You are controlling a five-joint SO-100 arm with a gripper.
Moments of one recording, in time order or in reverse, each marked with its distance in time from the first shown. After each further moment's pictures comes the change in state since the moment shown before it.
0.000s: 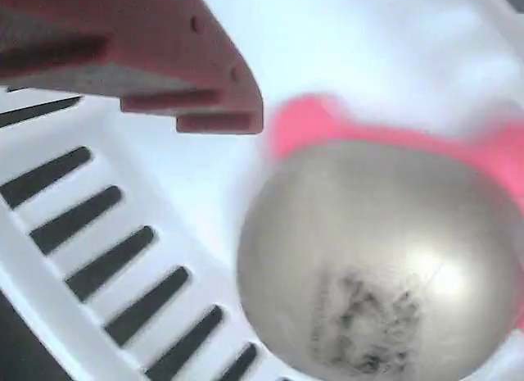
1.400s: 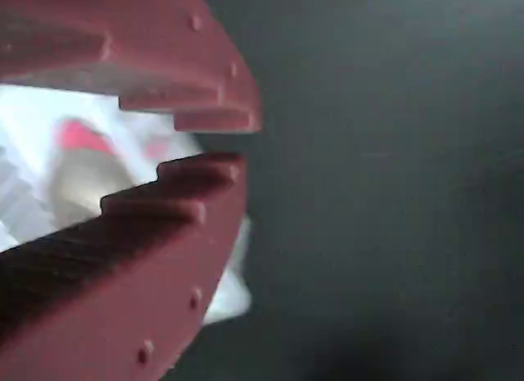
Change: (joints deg) arm -33.7 70.7 62.8 -9.1 14.5
